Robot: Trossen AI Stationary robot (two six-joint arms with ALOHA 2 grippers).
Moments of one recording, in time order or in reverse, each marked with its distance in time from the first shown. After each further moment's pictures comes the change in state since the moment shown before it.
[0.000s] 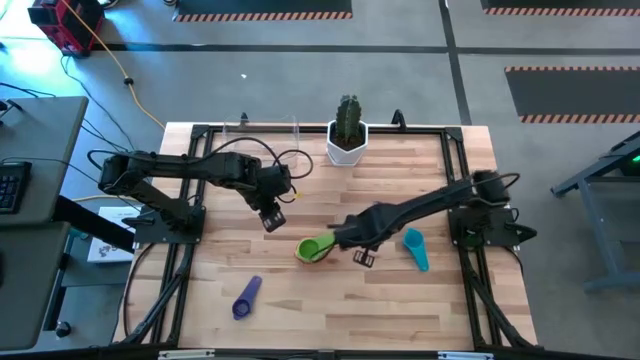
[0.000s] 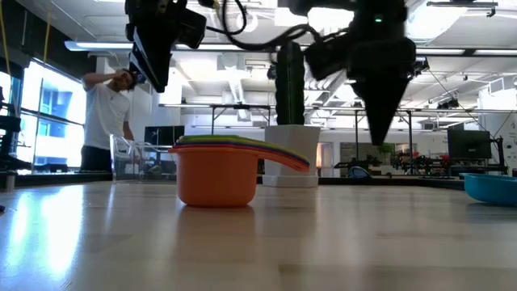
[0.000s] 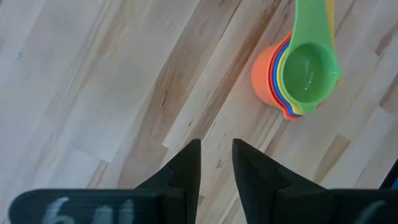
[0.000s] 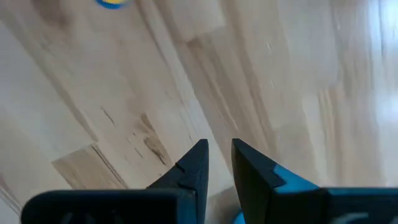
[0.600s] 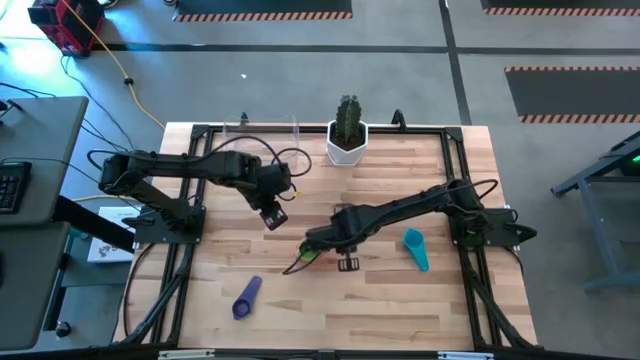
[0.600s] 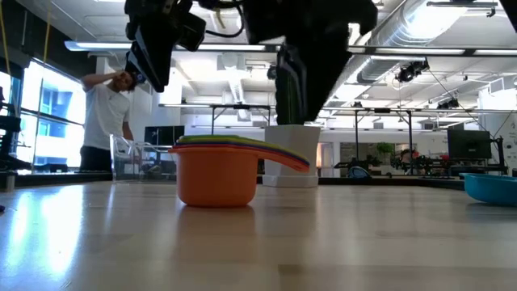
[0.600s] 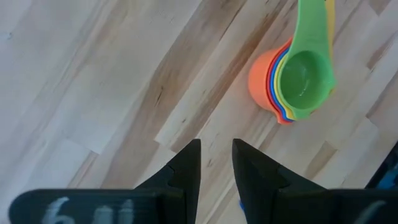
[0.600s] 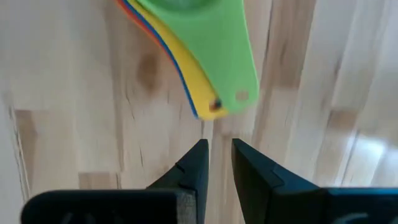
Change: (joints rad) left arm 0.011 0.000 0.000 0.000 0.024 -0.079; right arm -0.002 0.241 0.438 -0.116 0.009 -0.491
